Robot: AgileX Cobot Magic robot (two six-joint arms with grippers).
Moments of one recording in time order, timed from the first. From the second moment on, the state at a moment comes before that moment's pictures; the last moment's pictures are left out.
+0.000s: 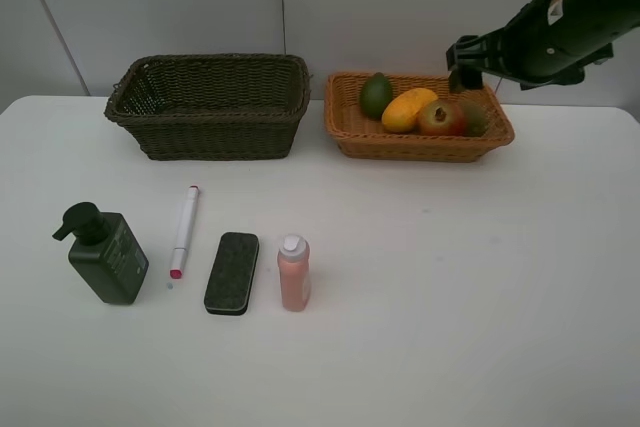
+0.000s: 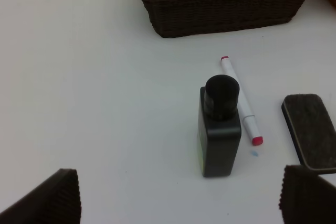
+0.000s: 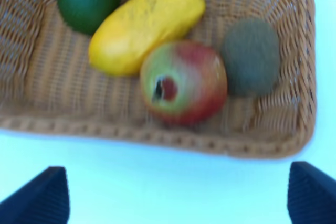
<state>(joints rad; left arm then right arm) 0.01 -0.01 -0.50 -0.08 1.05 0.12 0.29 1.52 -1.05 -0.35 0.53 0.44</state>
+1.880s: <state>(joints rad) 0.01 -0.01 -0.50 -0.08 1.05 0.12 0.05 0.00 -0.52 -0.06 1.06 0.00</state>
